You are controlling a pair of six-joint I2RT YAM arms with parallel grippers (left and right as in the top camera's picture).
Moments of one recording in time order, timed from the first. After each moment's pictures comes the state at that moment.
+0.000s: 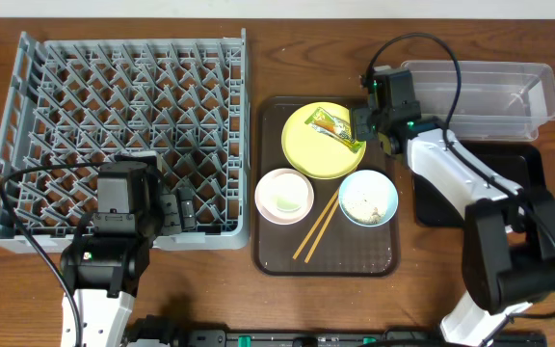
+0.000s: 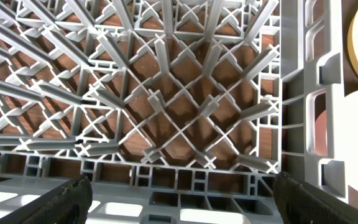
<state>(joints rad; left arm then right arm) -0.05 0.90 0.83 -0.89 -0.06 -0.15 0.28 1.87 1.19 -0.21 0.05 0.11</state>
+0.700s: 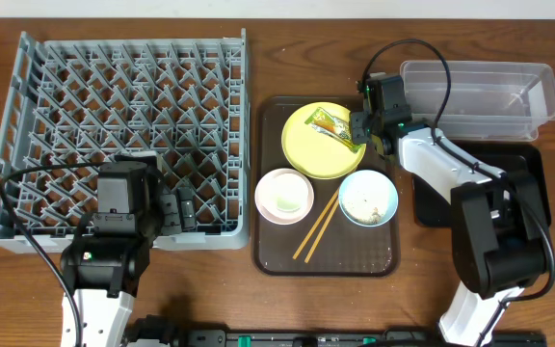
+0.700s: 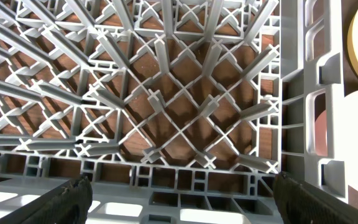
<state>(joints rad) -0.05 0.90 0.83 -0.89 -0.06 -0.15 0.29 1.95 1.19 -0.17 0.06 0.15</state>
